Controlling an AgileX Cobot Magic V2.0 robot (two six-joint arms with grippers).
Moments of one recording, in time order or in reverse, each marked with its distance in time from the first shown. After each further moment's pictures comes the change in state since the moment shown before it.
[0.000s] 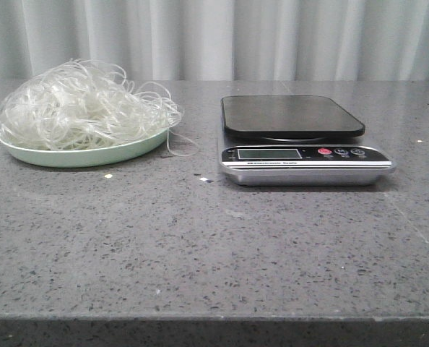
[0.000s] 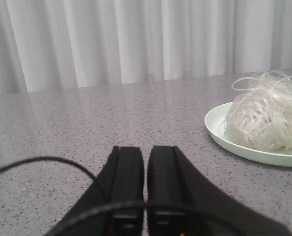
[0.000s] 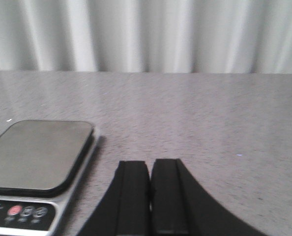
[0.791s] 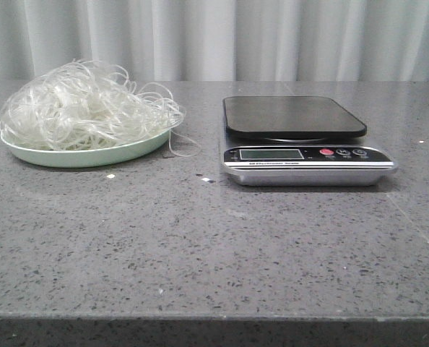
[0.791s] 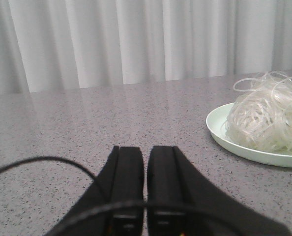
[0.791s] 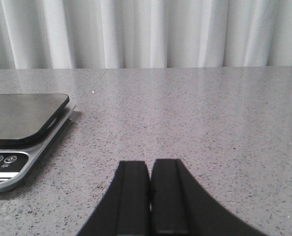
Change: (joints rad) left arm 0.000 0.000 0.000 0.000 -0.002 0.000; right arm -0.057 -0.403 0.338 -0.052 -0.028 0.052
